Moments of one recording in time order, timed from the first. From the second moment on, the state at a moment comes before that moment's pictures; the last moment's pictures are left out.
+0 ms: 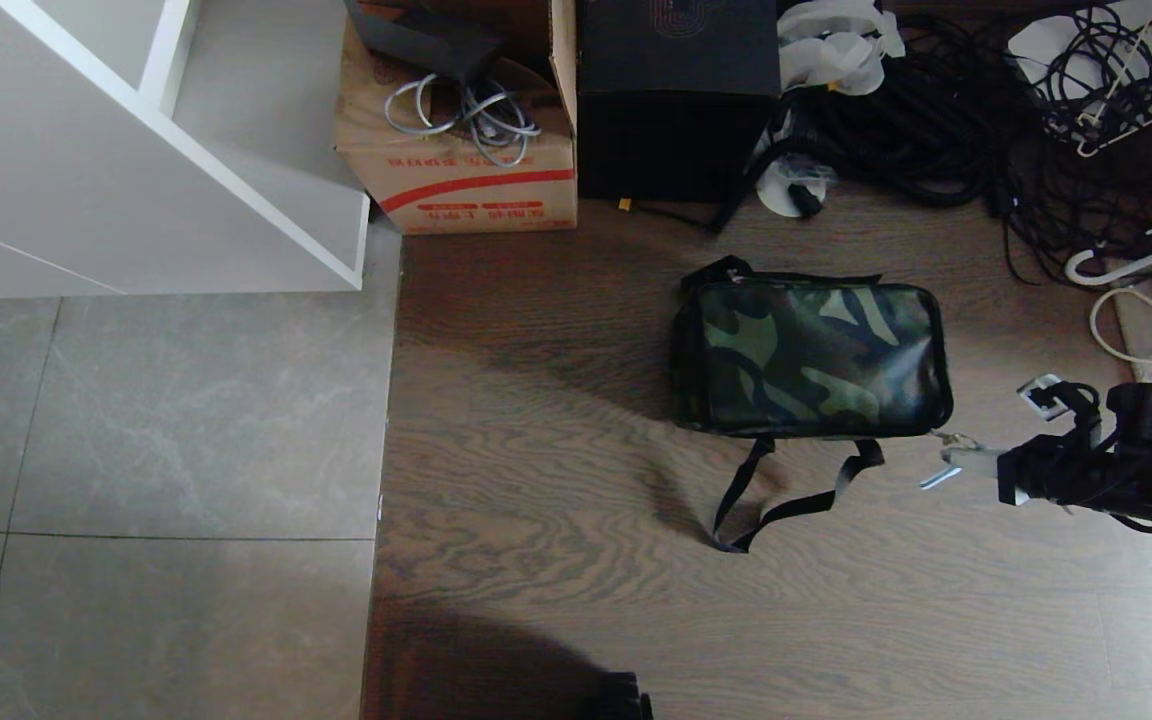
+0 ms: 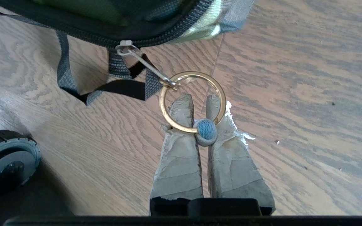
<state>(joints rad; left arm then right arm) 0.00 0.00 0.00 -0.02 0.02 -0.04 -0.44 2.26 -1.04 -0.59 0.80 -0.43</state>
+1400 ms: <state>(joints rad) 0.00 0.00 0.00 -0.02 0.02 -0.04 -0.48 2.33 -1.27 -0.42 0.81 -0.43</state>
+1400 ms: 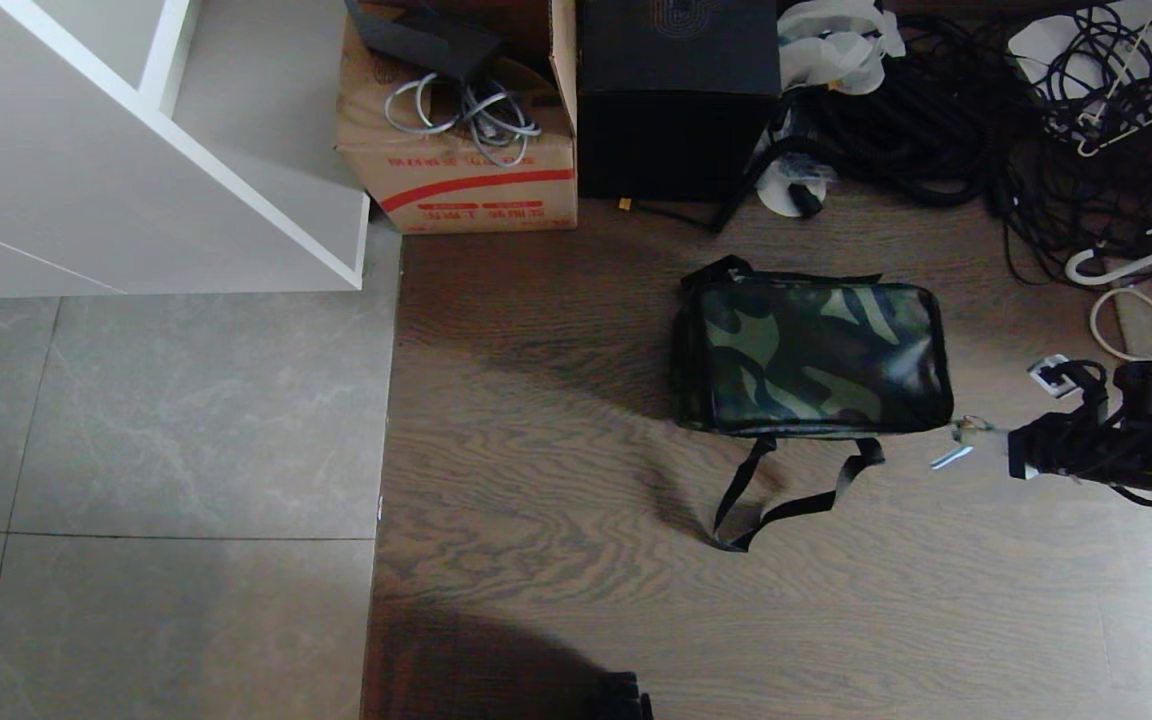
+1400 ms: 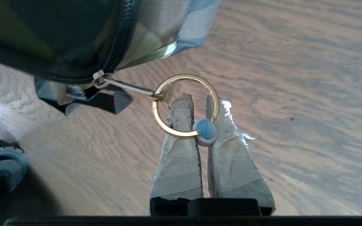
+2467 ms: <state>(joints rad) 0.00 0.00 0.00 -0.02 0.02 -0.04 -0.49 2.31 -1.25 -0.38 0.84 -0.39</state>
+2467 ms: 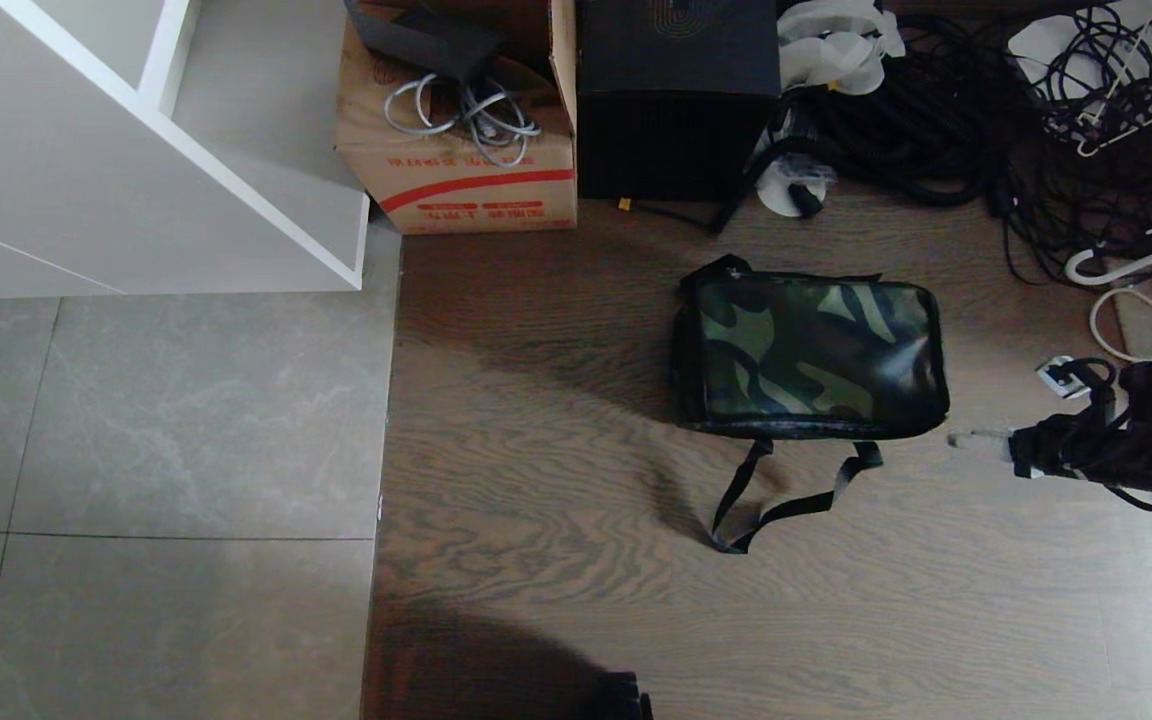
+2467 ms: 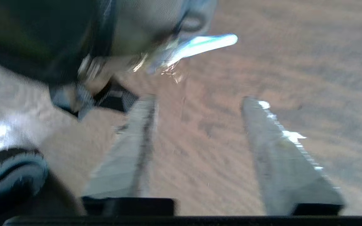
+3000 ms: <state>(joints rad) 0.00 0.00 0.00 -0.02 0.02 -0.04 -0.53 2.21 -1.03 -0.40 0.83 -0.57</state>
